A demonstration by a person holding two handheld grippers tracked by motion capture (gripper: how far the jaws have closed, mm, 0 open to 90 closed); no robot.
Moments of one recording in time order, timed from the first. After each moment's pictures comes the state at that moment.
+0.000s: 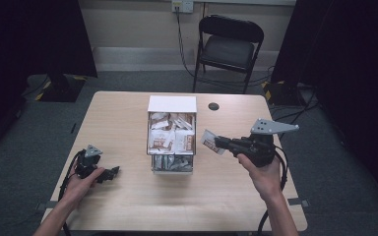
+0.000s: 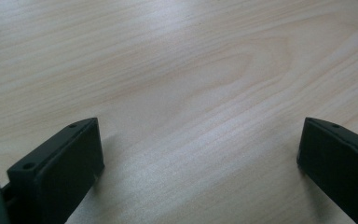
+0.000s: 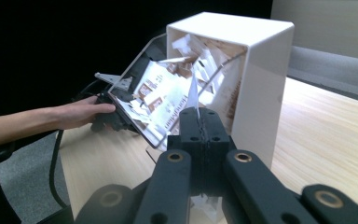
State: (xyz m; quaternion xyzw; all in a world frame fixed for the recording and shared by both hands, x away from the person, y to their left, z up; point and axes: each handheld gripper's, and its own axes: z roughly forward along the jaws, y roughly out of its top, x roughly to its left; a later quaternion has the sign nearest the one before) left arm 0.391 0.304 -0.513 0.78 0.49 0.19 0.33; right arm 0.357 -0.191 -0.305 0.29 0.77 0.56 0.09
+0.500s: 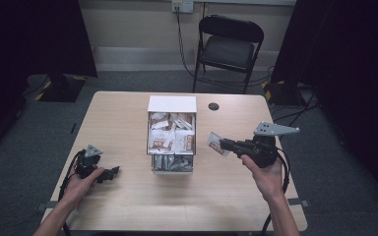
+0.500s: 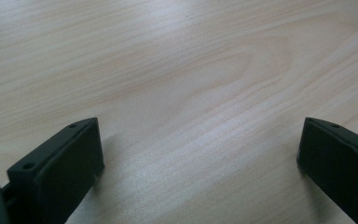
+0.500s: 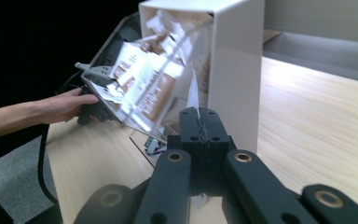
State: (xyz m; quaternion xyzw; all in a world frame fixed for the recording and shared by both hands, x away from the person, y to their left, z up) left arm 0.391 0.304 -0.513 0.78 0.49 0.19 0.33; right arm 0.367 -0.206 -0.327 0.32 0.77 0.55 0.08
